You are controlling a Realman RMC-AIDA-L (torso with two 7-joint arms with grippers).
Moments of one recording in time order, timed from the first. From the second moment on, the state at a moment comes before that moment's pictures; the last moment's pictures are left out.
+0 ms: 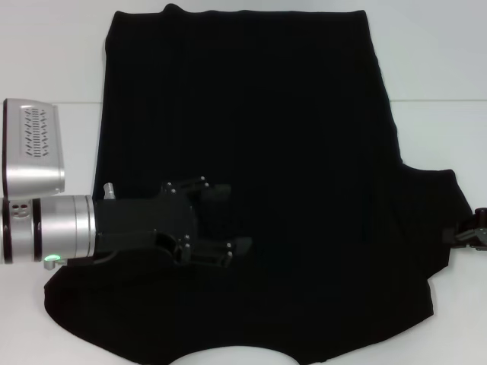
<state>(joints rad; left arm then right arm) -0.61 -2.16 0.59 0.70 2.13 1.59 -1.17 0.66 1.85 -0.65 -0.43 -2.39 -1.27 2.48</state>
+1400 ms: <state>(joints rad) -0.59 -2.16 0.58 0.70 2.07 1.60 -1.18 0.64 1.86 -0.45 -0.55 -2.39 -1.24 2.27</state>
